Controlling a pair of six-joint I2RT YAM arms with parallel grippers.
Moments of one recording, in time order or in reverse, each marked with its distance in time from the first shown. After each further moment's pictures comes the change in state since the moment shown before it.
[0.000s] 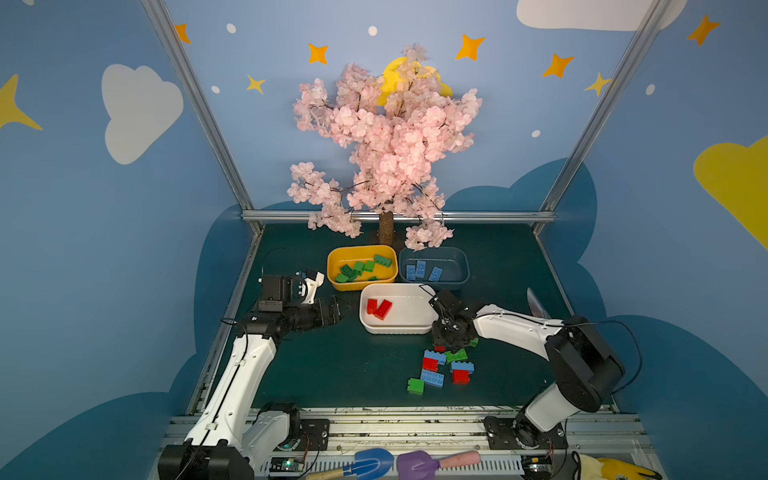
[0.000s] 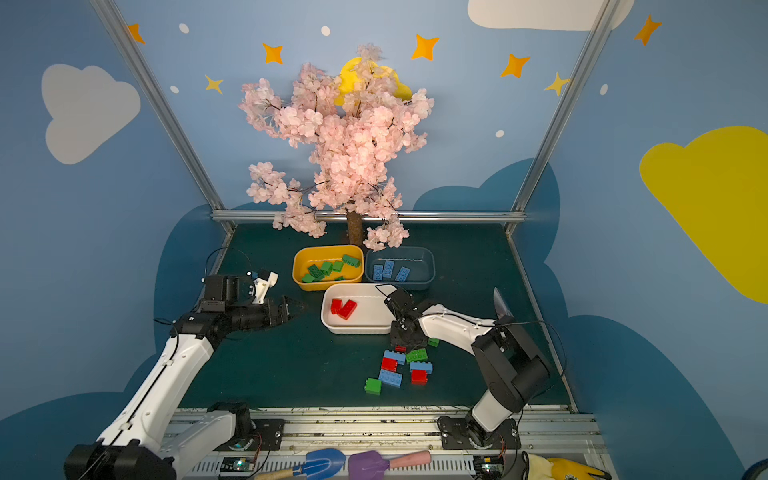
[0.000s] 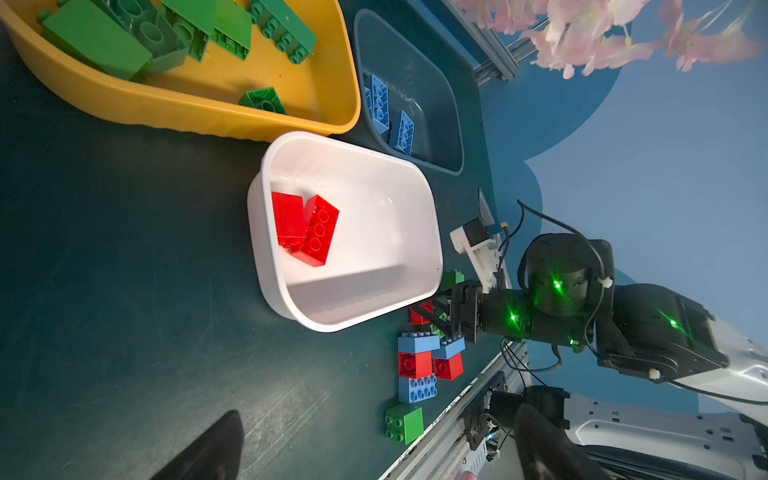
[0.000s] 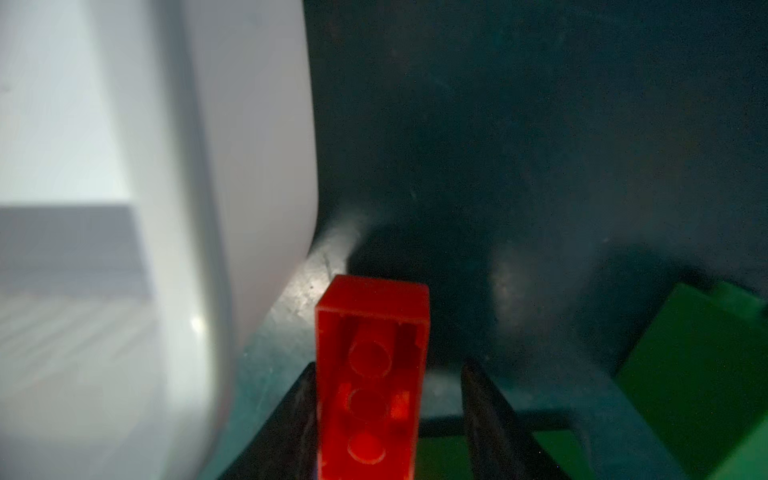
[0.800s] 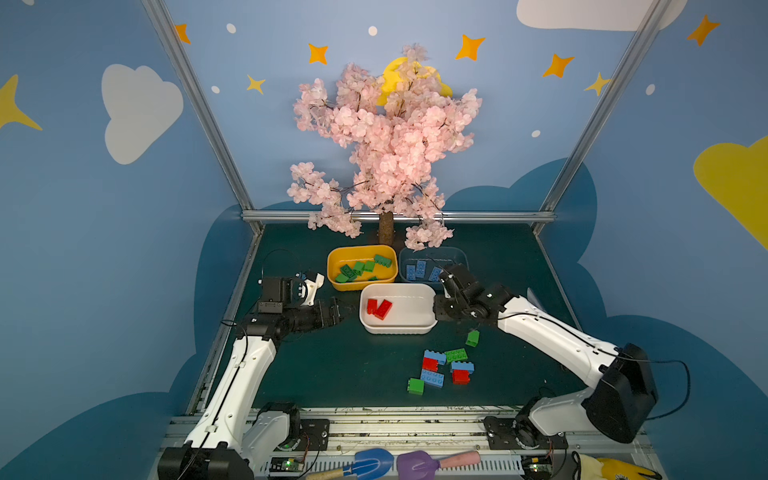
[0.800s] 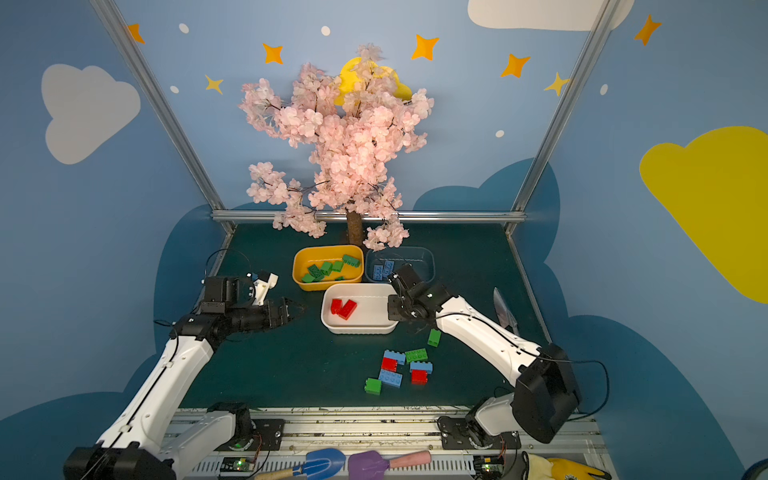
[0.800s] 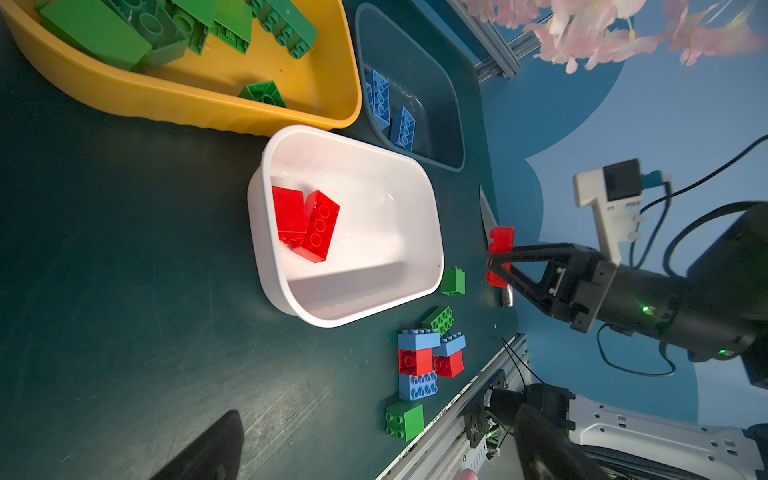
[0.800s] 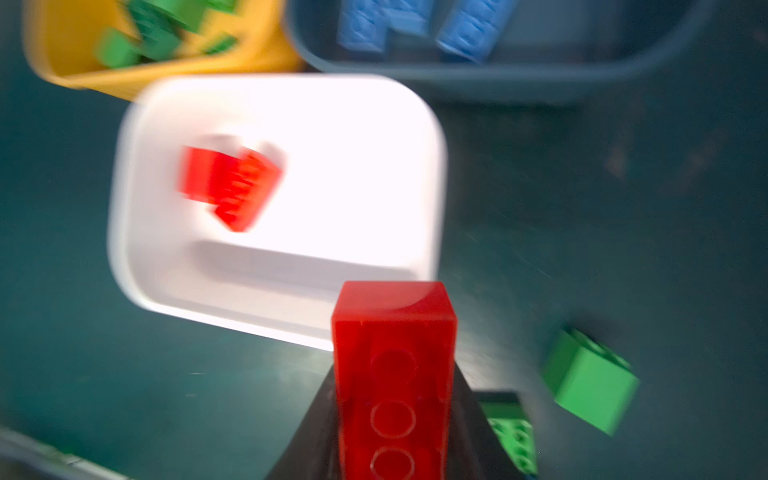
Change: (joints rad) left arm 0.000 -0.011 -0.010 -0.004 0.001 0.001; right arm 0.005 -0.168 0.274 -0.099 0.013 -0.124
